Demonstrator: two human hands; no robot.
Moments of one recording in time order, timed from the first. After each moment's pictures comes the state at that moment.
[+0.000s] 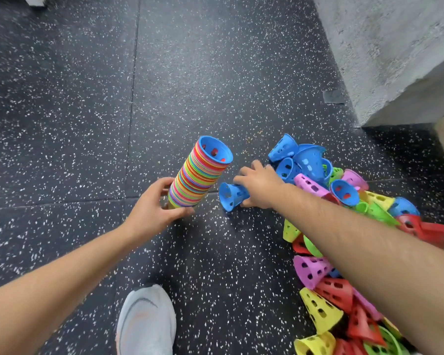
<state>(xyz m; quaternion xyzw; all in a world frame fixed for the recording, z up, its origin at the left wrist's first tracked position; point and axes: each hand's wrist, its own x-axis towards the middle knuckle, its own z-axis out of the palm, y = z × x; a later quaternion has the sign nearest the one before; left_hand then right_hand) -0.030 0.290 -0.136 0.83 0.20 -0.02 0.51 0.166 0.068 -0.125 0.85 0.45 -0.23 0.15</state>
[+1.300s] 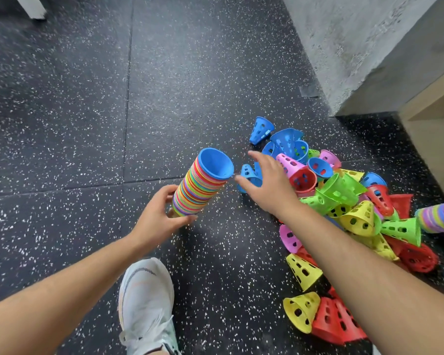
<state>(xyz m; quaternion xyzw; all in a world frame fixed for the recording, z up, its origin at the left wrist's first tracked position) -0.095 0.233 -0.137 0.81 0.19 0.00 0.55 0.072 -0.005 -0.084 0.92 0.23 -0.09 -0.30</state>
